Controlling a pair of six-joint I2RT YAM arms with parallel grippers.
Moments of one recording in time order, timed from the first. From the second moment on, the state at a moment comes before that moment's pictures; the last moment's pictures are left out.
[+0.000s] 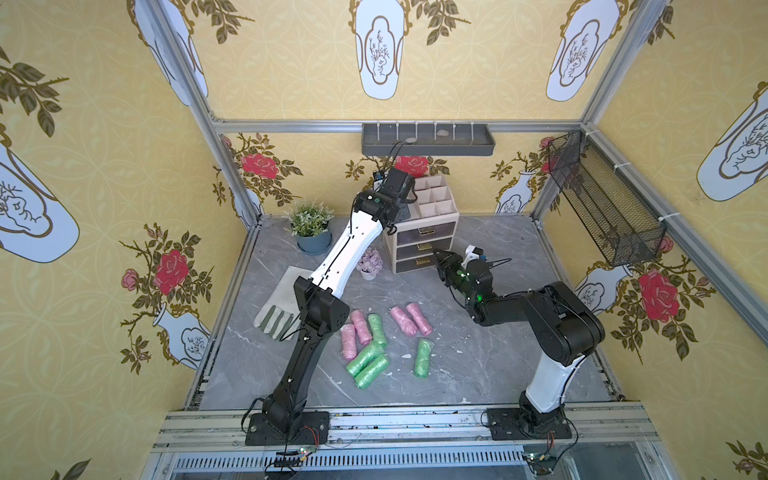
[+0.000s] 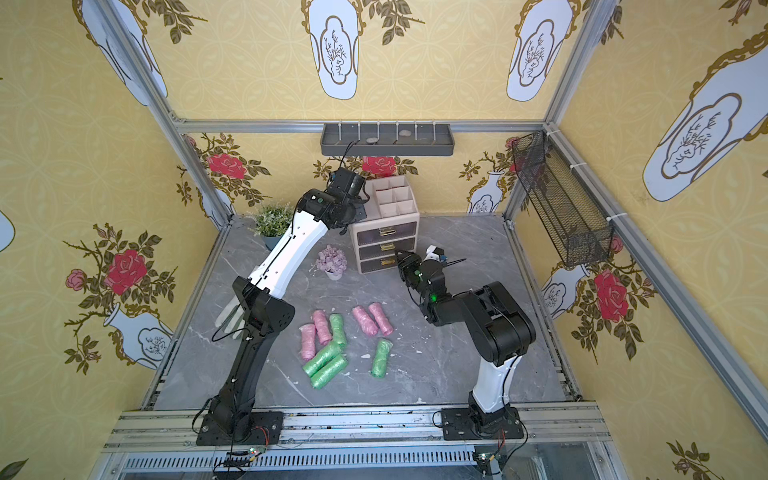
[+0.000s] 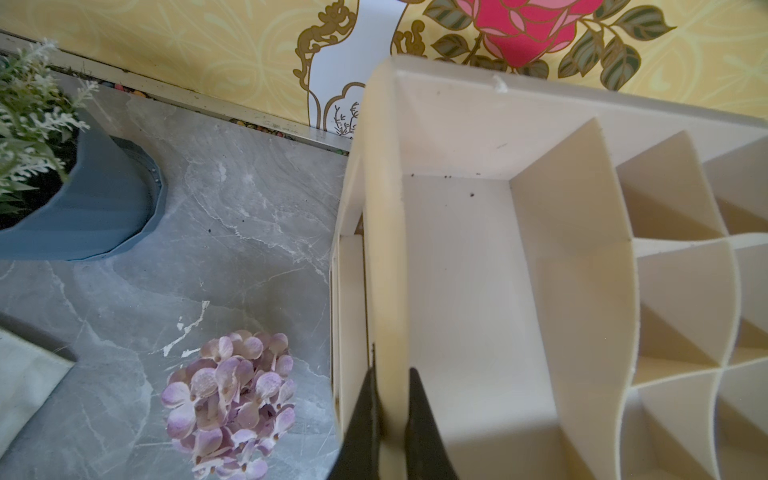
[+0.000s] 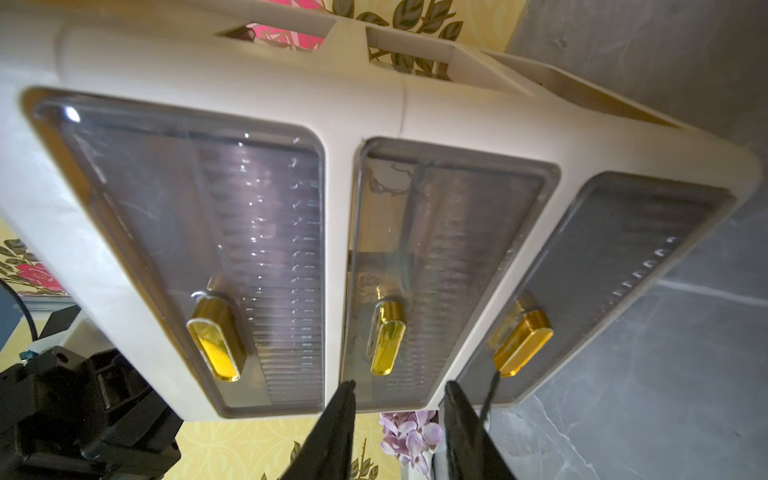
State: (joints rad) left arm -0.60 2.39 2.73 -1.18 -0.30 -0.74; right arm 0.48 1.83 0.71 1.01 -0.13 1.40
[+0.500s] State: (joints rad) left arm -0.59 2.40 2.73 -1.16 -0.29 -0.73; right arm 0.49 1.91 0.81 1.01 -0.13 1.45
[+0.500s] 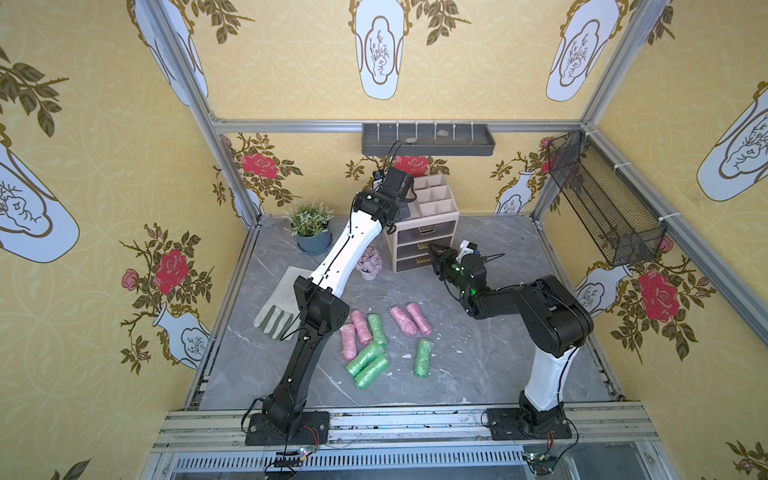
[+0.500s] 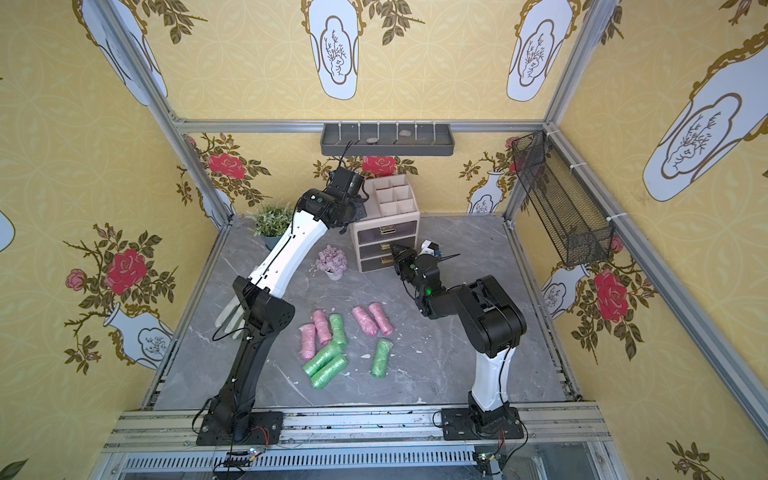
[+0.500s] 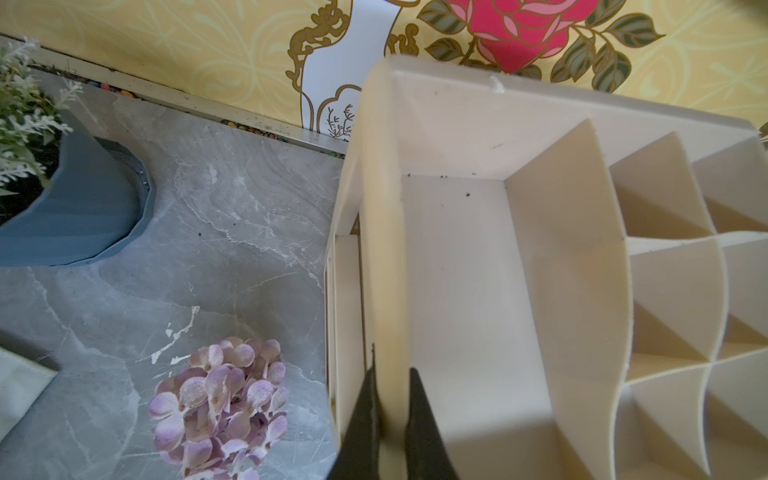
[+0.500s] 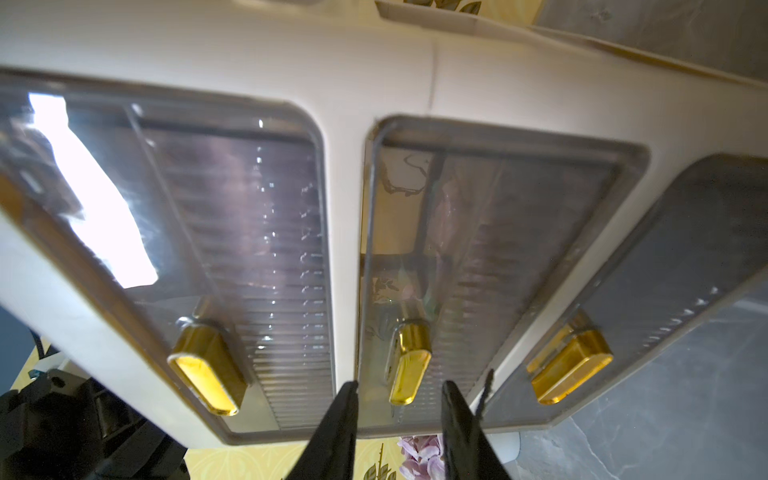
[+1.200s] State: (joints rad) left arm -0.59 2.39 2.71 -1.14 -0.28 -0.74; right arm 0.51 1.96 0.89 0.99 -0.09 1.50
